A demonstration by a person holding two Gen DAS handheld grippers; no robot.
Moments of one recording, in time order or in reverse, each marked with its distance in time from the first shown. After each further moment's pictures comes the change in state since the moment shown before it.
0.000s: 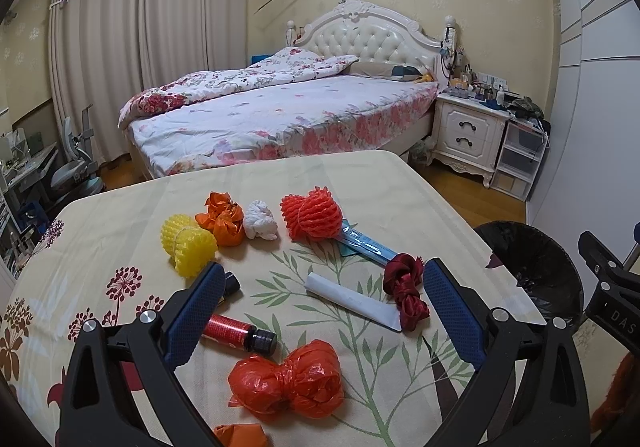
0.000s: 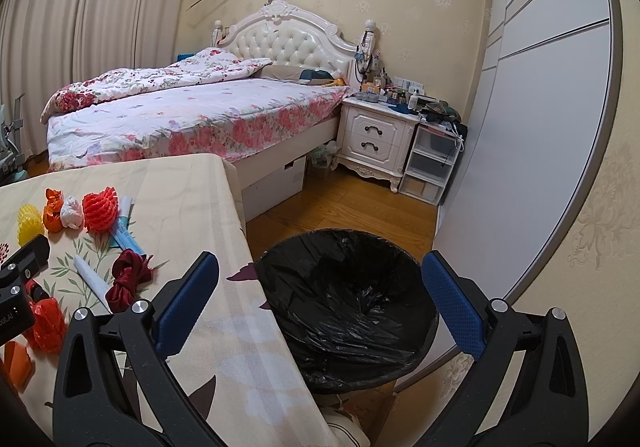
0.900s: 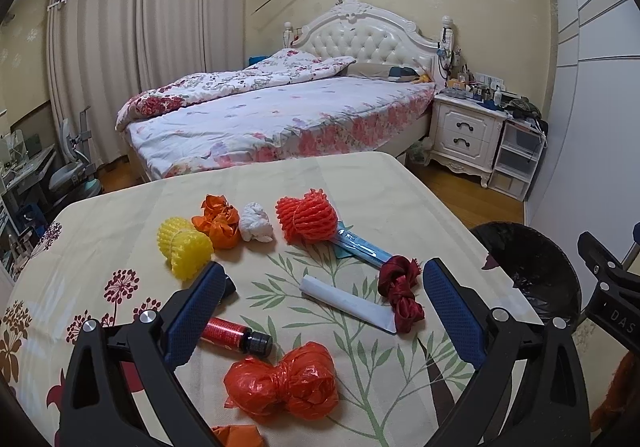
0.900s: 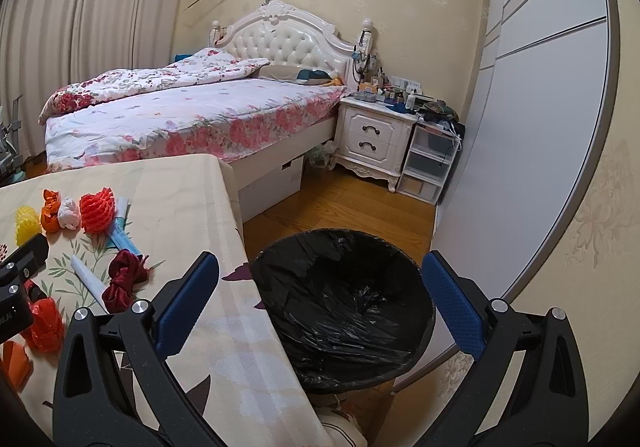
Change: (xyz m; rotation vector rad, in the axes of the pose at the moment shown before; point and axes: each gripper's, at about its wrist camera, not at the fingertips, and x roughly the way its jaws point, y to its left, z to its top) left arm 0.000 -0.007 0.002 0.008 -0.004 -0.002; right arm 0.000 -0.003 -0.001 0.003 0.001 0.001
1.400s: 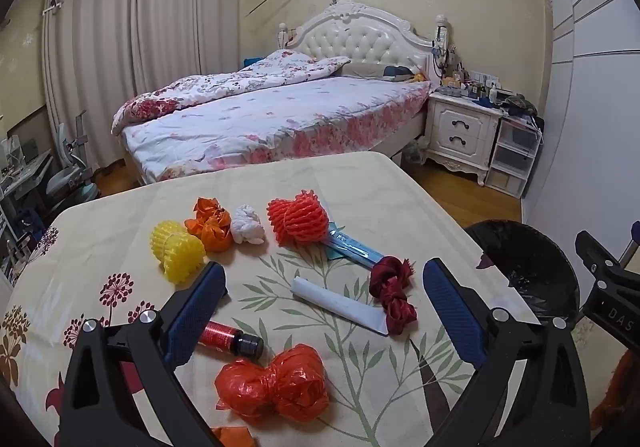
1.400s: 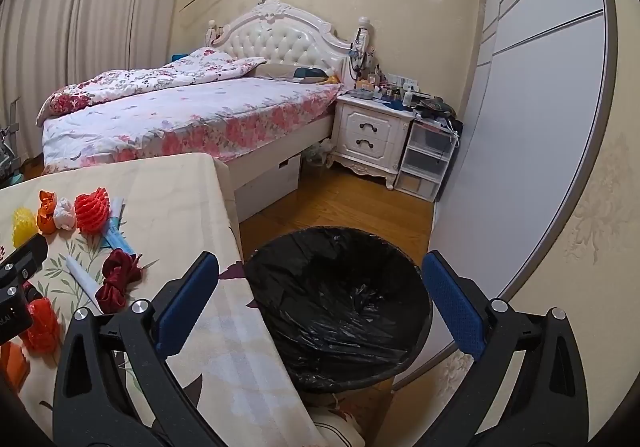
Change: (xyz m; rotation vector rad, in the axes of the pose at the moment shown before) left arm 0.001 -0.006 -0.001 0.012 -0.004 -0.007; right arm 0.000 -0.013 0.001 0.007 0.003 -0.003
